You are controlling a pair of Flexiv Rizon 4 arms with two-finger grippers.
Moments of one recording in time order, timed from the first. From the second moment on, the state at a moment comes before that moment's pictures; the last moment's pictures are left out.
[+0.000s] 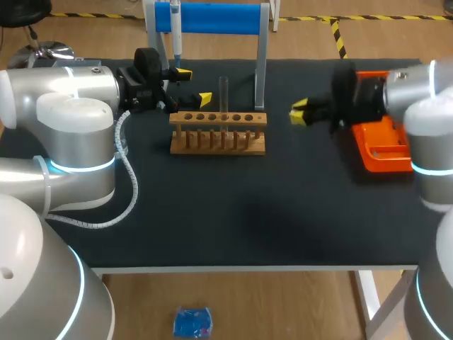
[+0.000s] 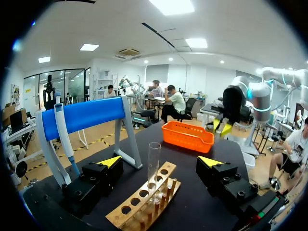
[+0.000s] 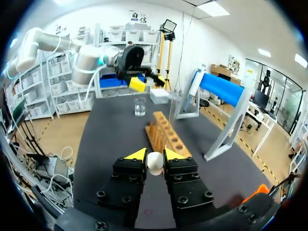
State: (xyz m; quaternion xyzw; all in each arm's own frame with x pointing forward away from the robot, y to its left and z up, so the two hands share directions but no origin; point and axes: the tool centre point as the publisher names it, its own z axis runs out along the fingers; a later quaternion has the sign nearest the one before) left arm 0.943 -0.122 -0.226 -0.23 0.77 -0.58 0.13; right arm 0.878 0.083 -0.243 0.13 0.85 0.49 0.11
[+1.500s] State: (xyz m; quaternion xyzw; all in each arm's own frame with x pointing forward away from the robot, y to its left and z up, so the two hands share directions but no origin) left arm 0.943 -0.122 -0.226 -0.23 0.77 -0.58 0.13; right arm 0.967 0.219 -0.198 0.08 0.88 0.46 0.08
